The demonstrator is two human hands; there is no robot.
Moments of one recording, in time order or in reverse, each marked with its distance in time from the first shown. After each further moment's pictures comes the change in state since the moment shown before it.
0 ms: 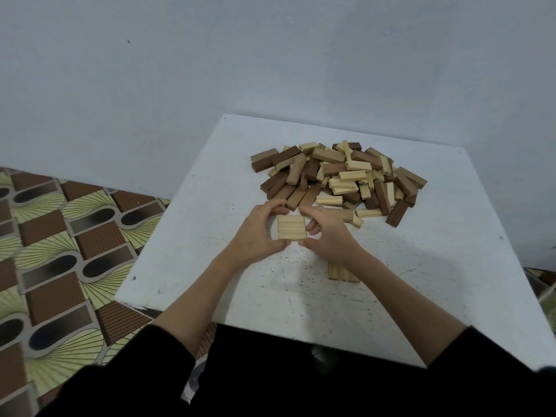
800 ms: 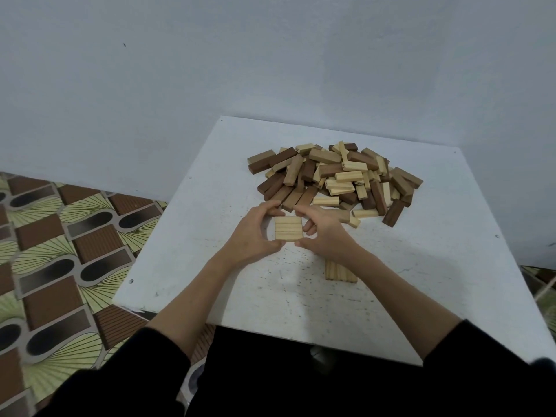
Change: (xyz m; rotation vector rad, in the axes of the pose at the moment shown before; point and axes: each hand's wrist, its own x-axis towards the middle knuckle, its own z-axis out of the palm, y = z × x) left_hand 0.000 -0.002 -0.003 -0.046 -0.016 -0.052; right_hand 0.005 -0.003 -0.005 0.030 -0.077 0.048
